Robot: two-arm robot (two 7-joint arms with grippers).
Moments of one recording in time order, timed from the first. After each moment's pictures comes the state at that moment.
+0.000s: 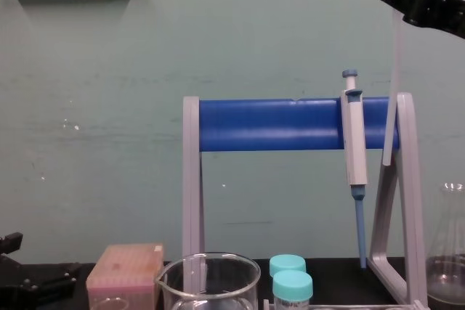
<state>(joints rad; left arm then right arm) -0.20 0.60 0.45 -1.41 -0.25 -0.12 0.03 0.37 0.41 -0.25 -1.55 0.58 -0.23 0.55</state>
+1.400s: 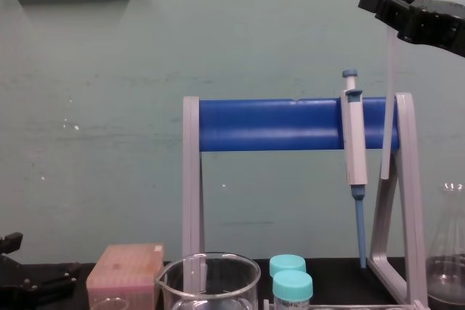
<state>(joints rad) -0.20 0.60 0.45 -1.41 -0.25 -0.12 0.03 0.38 0.41 -0.27 -1.52 0.58 -0.23 0.56</state>
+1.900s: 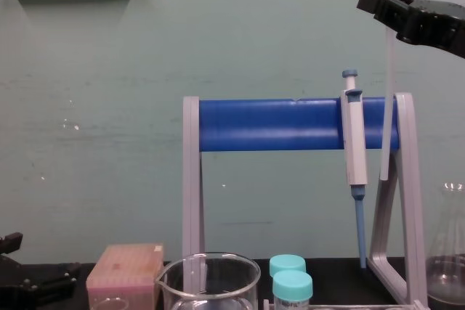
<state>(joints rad) -0.20 0.60 0.45 -1.41 -0.25 -0.12 0.03 0.38 0.41 -0.27 -1.52 0.58 -0.23 0.56</state>
